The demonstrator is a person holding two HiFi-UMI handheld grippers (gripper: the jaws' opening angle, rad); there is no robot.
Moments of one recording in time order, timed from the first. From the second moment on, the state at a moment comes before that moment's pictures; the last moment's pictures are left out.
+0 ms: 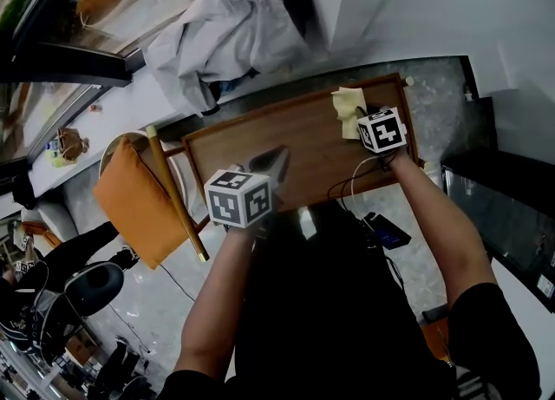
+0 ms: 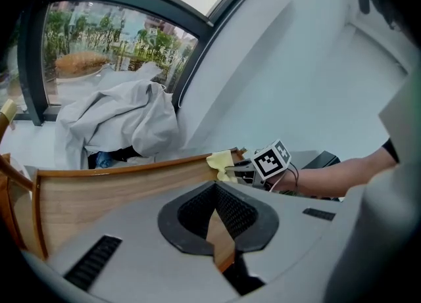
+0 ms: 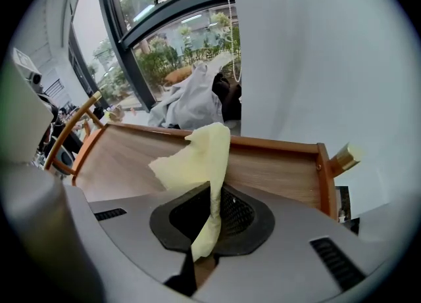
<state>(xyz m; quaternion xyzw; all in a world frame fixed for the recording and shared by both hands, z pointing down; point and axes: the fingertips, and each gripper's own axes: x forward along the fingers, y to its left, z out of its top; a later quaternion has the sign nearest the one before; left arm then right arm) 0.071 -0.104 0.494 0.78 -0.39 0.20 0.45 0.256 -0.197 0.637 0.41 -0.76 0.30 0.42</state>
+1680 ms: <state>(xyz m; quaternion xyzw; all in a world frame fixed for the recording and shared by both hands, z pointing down) 0.018 -0.076 0.469 0.79 -0.40 0.16 0.44 0.217 -0.188 0.582 0.48 -0.73 0.29 0.38</state>
